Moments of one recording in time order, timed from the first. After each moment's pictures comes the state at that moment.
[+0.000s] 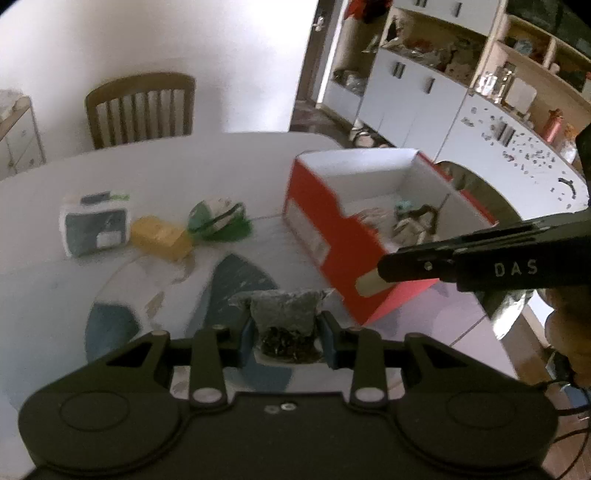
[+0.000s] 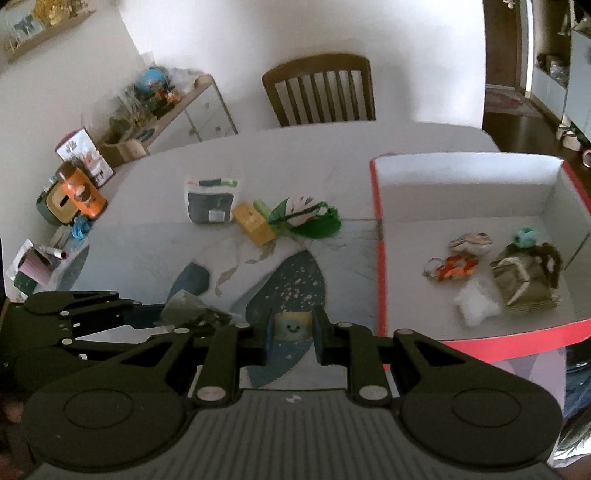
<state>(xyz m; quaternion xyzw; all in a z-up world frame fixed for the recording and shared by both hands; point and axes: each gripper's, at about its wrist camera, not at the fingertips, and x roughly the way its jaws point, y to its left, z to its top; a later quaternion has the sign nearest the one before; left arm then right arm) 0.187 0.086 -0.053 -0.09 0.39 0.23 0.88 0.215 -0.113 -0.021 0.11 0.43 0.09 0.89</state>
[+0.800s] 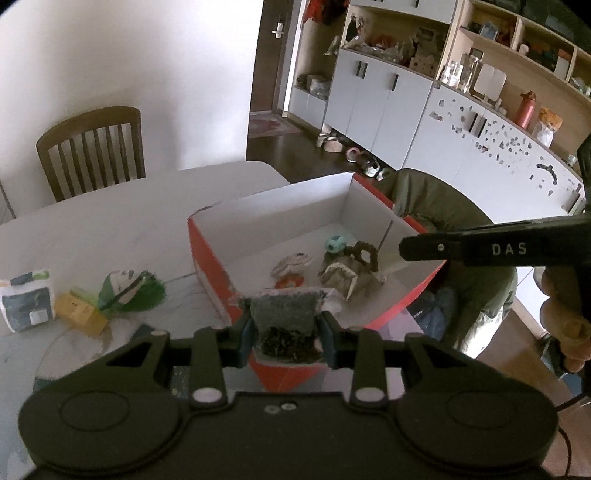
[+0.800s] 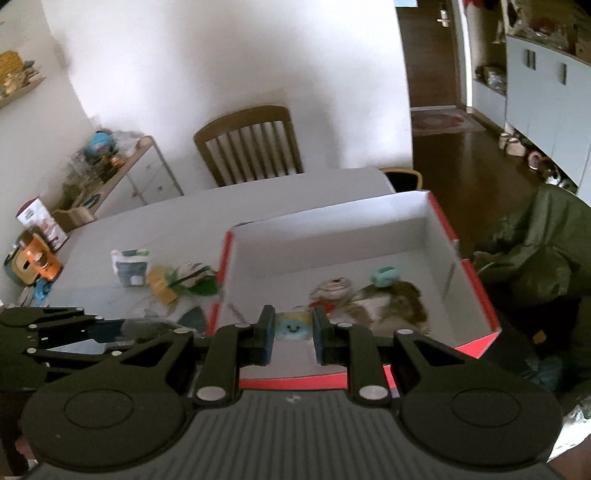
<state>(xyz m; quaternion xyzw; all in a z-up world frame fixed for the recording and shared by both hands) 0.299 0.032 -0.041 -0.05 0.39 0.20 0.90 0.202 -0.264 -0.002 0.14 0.39 0.01 0.91</state>
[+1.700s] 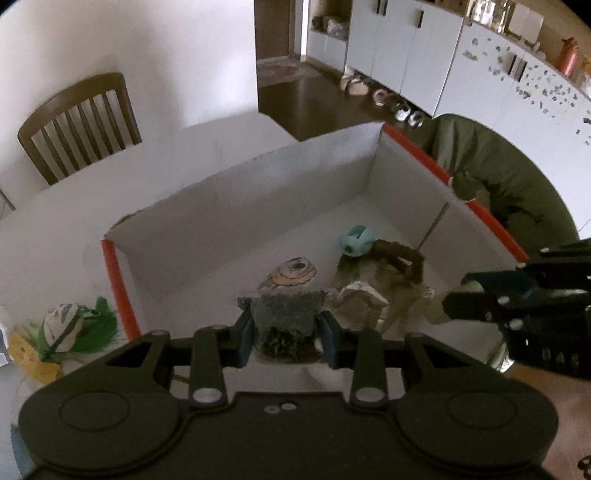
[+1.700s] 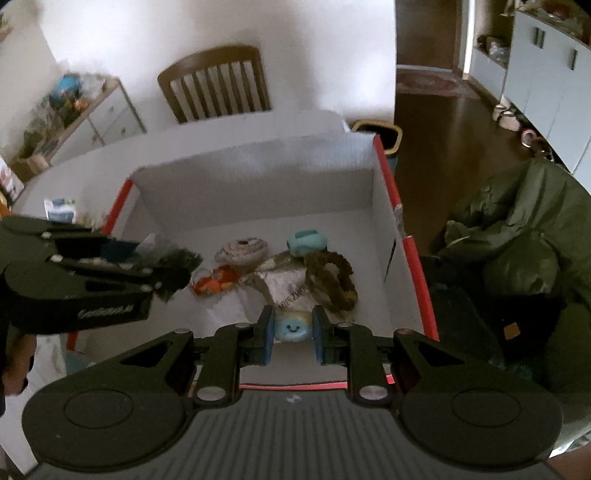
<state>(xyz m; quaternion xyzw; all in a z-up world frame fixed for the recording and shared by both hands) 0.433 0.063 -0.114 -0.03 0.49 0.25 0.84 0.257 -0.324 -0.078 0.09 0.48 0.01 0.87</state>
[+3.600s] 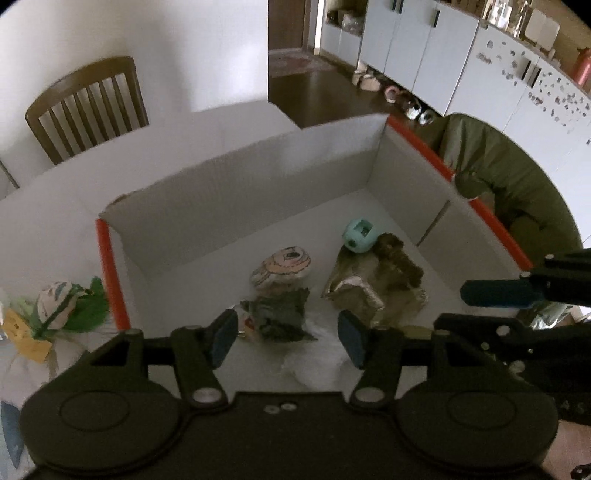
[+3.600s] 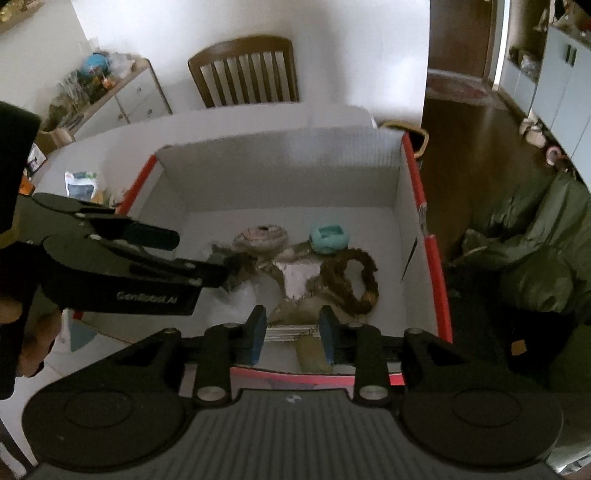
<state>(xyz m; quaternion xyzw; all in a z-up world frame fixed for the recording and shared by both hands) 0.430 0.053 -0.109 -0.06 0.49 0.26 0.83 0.248 -0.317 -0.072 0.06 0.47 0.05 0.88</state>
